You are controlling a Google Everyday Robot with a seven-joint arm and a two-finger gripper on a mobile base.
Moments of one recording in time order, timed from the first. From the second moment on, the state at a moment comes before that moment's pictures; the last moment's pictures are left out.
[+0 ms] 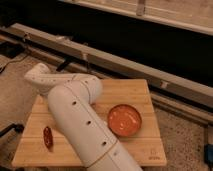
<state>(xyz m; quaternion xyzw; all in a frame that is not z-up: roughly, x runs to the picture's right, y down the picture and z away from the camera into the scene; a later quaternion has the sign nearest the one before) -0.343 0.081 0.955 -0.07 -0.30 -0.93 0.21</state>
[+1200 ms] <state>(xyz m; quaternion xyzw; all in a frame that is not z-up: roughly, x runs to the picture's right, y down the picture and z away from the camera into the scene) -0.347 -0.026 0.787 0.13 -0.19 -0.96 0.18</state>
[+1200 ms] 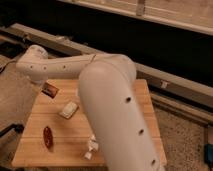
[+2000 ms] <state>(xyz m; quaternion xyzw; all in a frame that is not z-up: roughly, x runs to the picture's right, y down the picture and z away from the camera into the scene) -0.223 -0.046 0.820 0.25 -0.16 -0.93 0.24</state>
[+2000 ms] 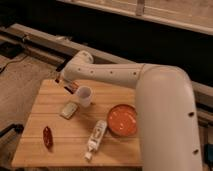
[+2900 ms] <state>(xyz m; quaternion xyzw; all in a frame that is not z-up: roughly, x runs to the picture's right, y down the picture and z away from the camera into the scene) -0.153 -0.040 0.813 0.29 -0.12 -0.89 0.32</state>
